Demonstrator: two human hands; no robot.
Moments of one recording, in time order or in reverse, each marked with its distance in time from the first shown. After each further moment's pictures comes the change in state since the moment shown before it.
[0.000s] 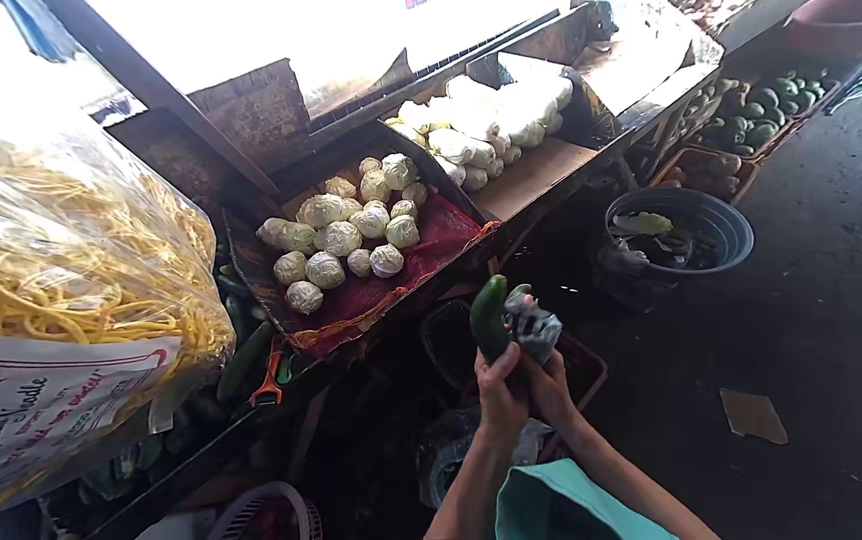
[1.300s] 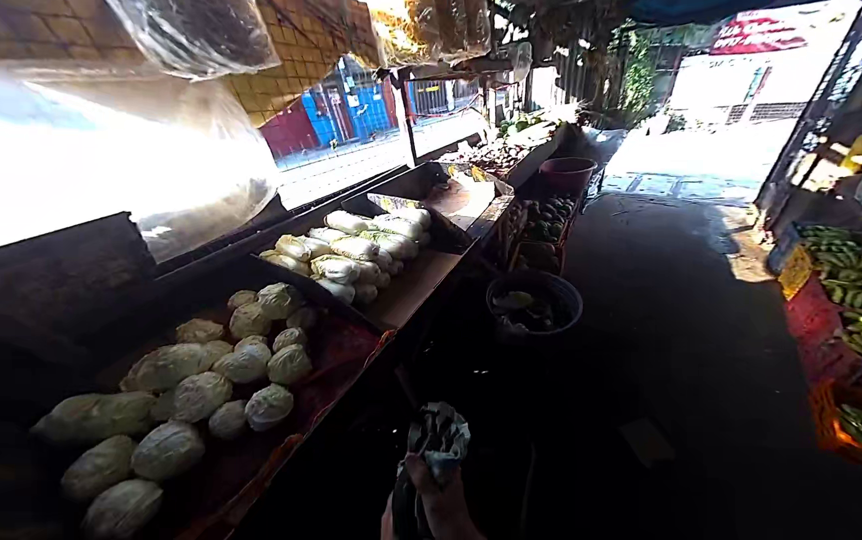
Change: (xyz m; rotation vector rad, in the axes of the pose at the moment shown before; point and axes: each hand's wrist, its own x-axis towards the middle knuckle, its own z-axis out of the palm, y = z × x) left_hand -0.037 0.055 -0.012 0.970 -0.008 0.169; right_hand -0.005 0.009 0.051 0.165 0.310 0.267
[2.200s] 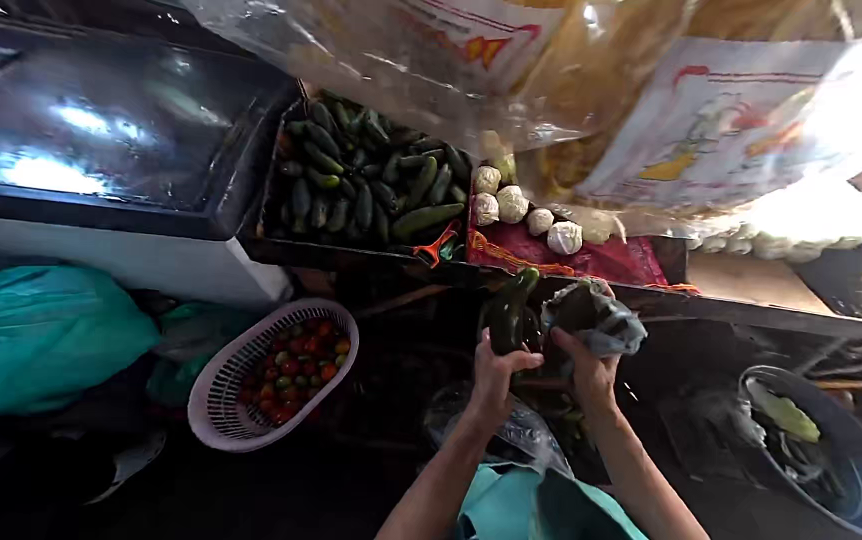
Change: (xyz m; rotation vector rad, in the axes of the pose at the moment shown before) left_hand -0.052 -0.104 -0.208 -0.888 0.447 -0.158; right_hand -0.112 0.053 0.124 -0.048 -0.771 -0.090
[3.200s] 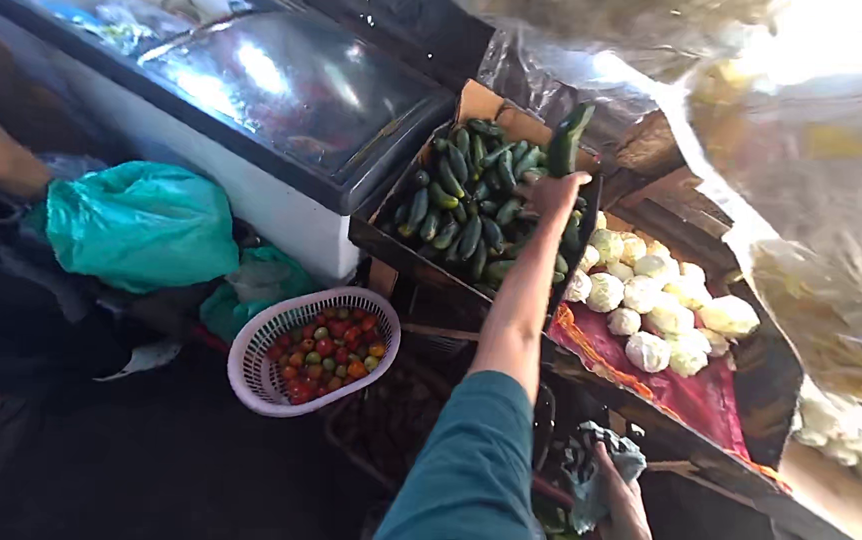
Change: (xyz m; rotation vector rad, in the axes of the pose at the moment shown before) left_hand 0.288 0.248 -0.033 0.184 0.362 0.301; right_hand -0.017 0.046 0.018 -0.435 -0.031 0.572
